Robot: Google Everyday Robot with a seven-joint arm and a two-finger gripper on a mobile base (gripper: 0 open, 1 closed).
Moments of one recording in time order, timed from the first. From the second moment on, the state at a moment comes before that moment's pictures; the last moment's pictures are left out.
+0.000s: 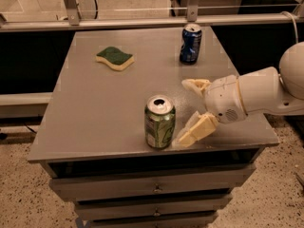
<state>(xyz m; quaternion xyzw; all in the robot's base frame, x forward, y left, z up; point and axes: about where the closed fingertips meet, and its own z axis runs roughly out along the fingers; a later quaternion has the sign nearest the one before) 0.468 -0.078 0.867 -0.55 0.68 0.26 0.40</state>
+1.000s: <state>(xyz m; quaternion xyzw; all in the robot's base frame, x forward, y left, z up) 0.529 0.019 0.909 -0.51 0.64 0.32 0.48</state>
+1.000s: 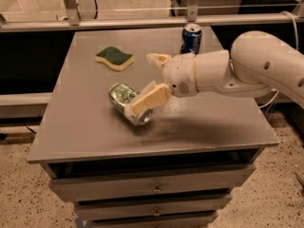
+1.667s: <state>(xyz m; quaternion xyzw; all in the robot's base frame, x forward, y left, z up) 0.545 0.018 0.929 -0.50 0.65 0.31 0.49</state>
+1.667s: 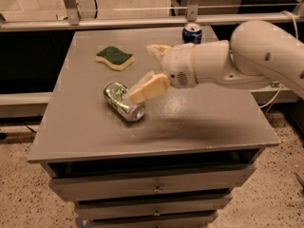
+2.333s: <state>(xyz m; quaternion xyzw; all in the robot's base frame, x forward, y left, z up) 0.514 -0.078 0.934 -0.51 0.68 0.25 0.47</state>
